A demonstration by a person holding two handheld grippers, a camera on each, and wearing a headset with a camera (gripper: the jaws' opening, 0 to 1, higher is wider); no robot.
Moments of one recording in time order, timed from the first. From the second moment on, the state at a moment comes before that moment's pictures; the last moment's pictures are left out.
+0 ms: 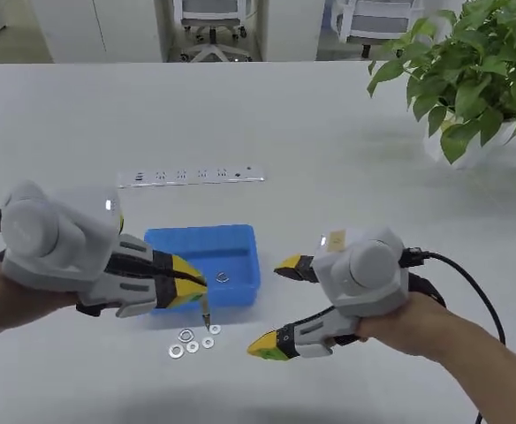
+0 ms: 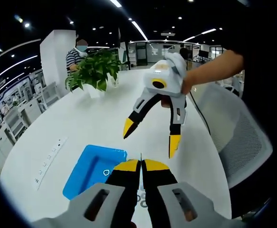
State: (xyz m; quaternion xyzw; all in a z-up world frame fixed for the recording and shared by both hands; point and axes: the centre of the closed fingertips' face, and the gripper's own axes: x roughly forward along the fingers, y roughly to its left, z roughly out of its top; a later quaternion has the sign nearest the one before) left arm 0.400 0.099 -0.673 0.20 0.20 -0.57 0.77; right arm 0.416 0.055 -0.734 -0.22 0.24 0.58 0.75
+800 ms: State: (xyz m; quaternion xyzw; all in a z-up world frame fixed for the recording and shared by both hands) left arm 0.395 0.097 -0.695 0.19 0.22 -0.58 0.76; right arm 0.415 0.055 -0.744 -0.21 0.25 0.58 0.75
